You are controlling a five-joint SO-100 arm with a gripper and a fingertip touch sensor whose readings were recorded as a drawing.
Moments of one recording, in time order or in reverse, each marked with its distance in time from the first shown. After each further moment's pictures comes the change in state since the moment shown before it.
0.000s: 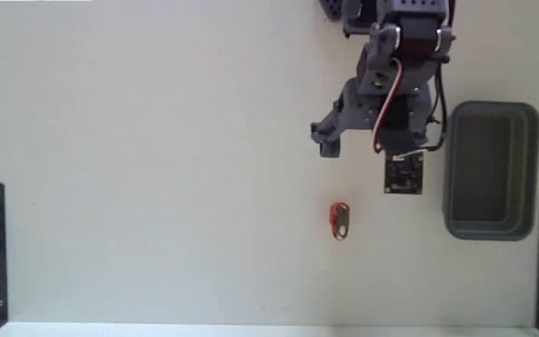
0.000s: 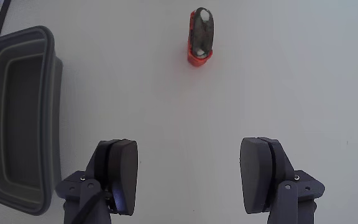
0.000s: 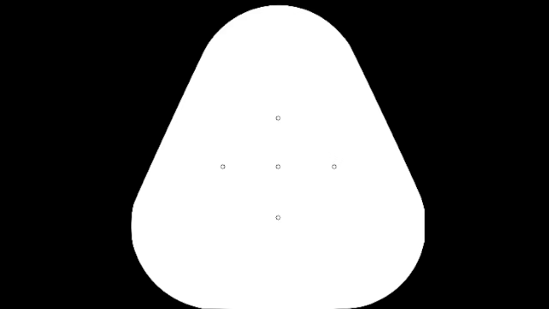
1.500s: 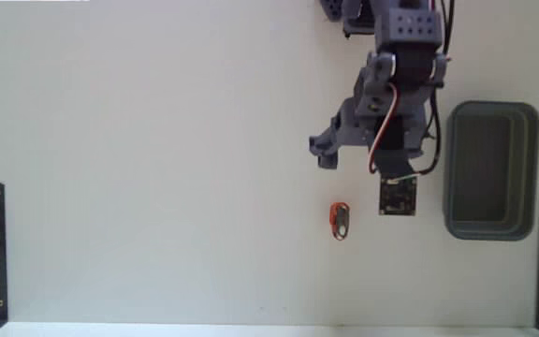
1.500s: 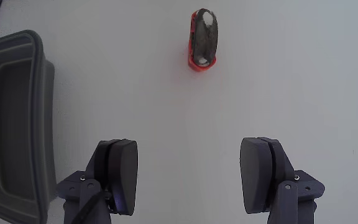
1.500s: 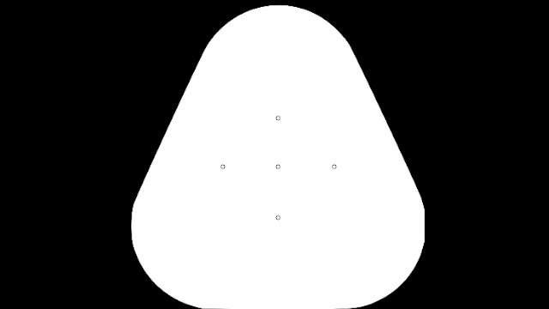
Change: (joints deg) arm 0.1 -9.6 -0.1 -6.9 0.0
